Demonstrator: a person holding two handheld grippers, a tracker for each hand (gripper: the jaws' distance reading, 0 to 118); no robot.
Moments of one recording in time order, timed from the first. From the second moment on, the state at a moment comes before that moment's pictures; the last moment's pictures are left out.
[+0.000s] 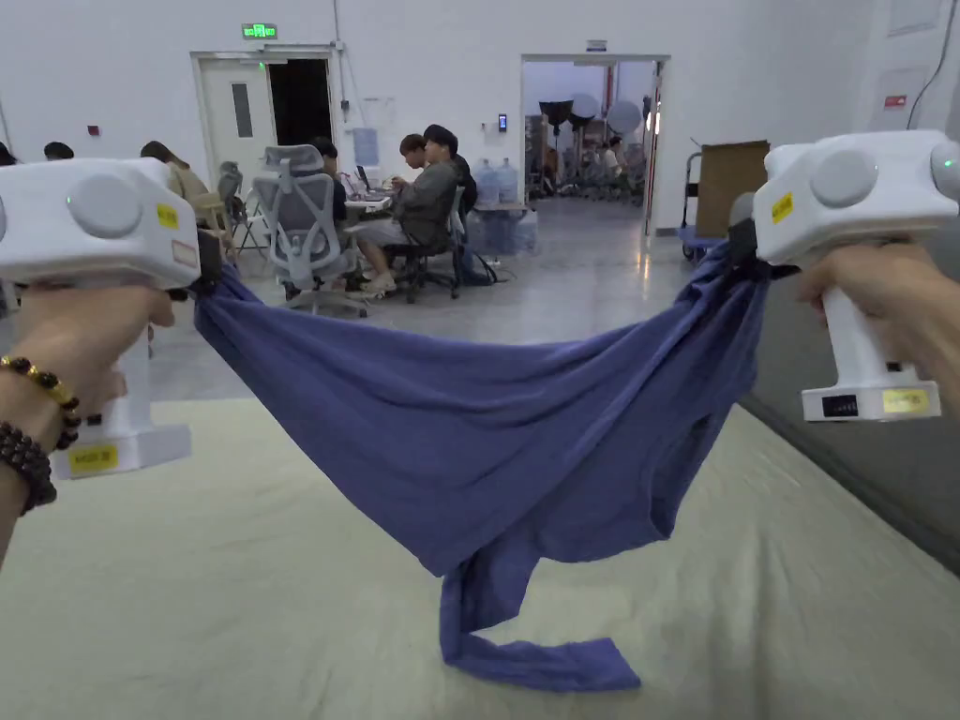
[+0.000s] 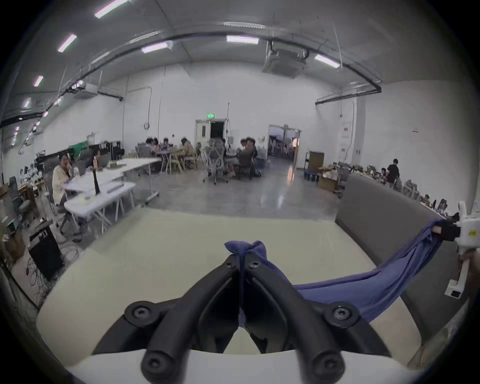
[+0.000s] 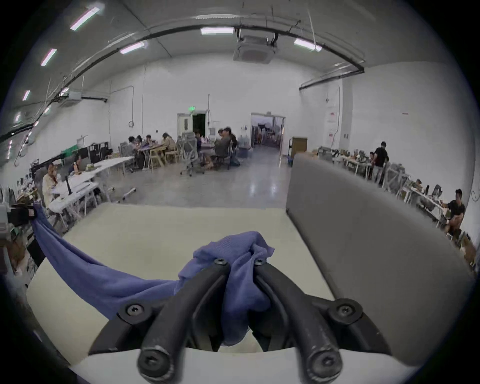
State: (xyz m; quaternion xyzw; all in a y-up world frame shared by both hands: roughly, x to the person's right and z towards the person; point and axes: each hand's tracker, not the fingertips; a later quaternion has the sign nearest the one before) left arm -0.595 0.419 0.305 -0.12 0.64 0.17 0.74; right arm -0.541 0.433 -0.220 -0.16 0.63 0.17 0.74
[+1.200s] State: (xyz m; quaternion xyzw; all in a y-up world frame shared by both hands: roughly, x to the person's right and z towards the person) left arm -0.306 0.049 0.353 -0.35 0.60 0.35 0.63; right arm -0.223 0.048 -0.165 -0.40 0.54 0.42 0.61
